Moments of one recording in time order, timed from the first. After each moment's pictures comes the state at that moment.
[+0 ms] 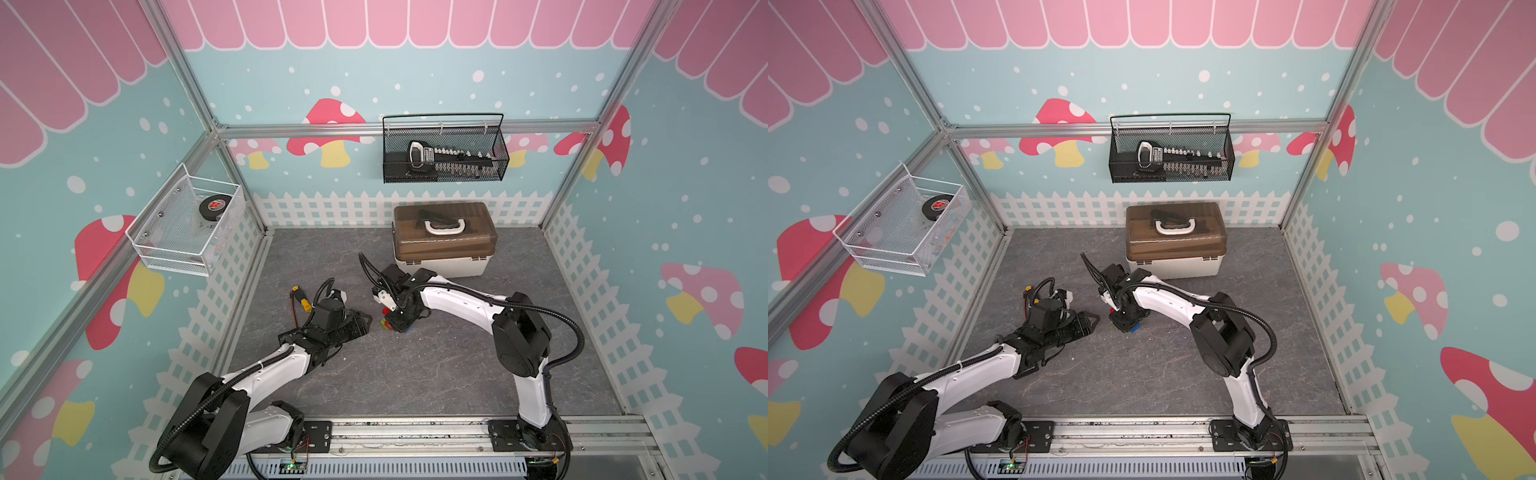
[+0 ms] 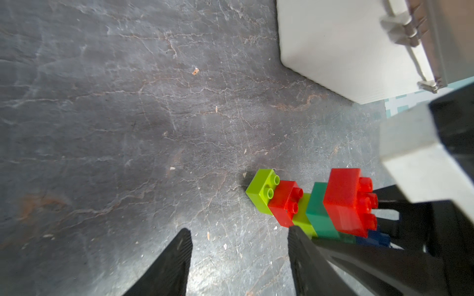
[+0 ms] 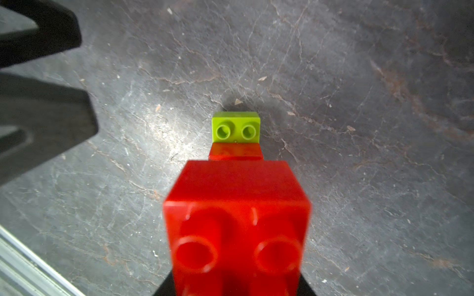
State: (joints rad) left arm -0.42 1.20 0.46 0.05 0.18 -0.74; right arm 0.83 2.00 1.61 -0.93 -0.09 0.00
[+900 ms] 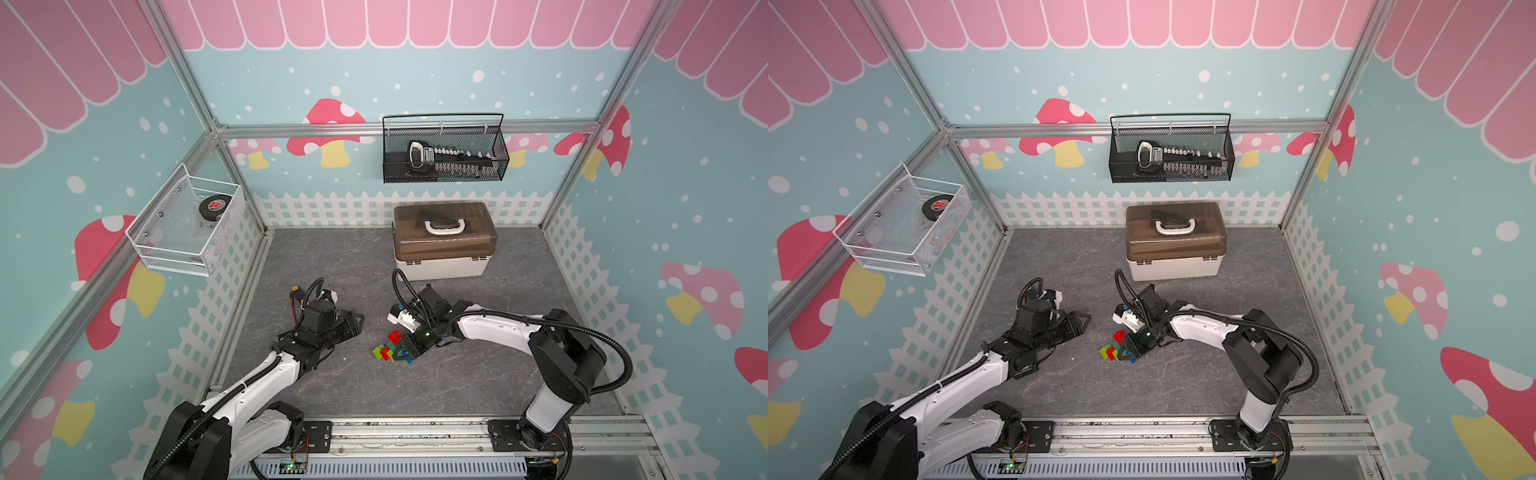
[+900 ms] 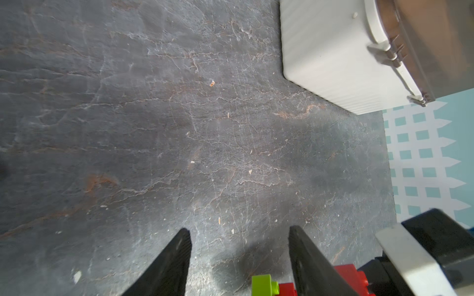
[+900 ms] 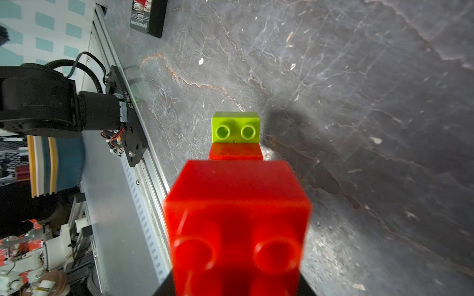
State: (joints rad) left arm -0.38 1.07 0.46 -0.08 0.17 -0.73; right arm 0.78 1.71 0.99 -0.40 -0.66 0.20
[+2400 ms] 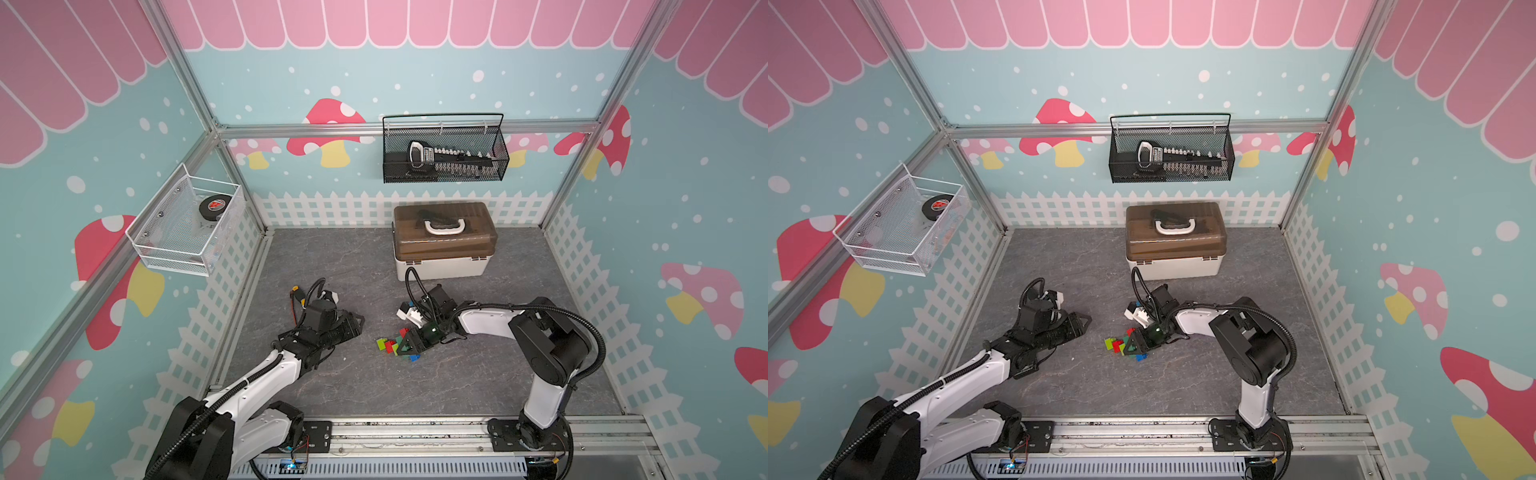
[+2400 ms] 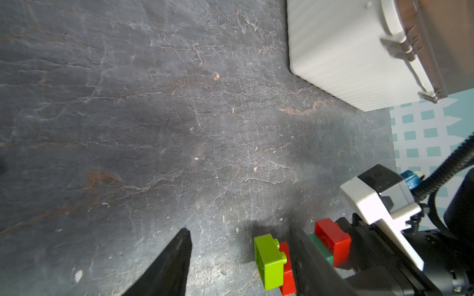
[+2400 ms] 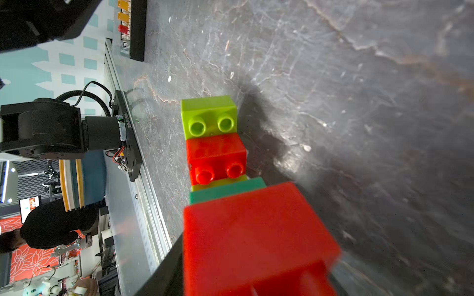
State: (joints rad) left arm -0.38 1.10 0.46 -0.08 0.17 -0.73; right arm 0.66 1.83 0.94 -0.26 -0.77 0.21
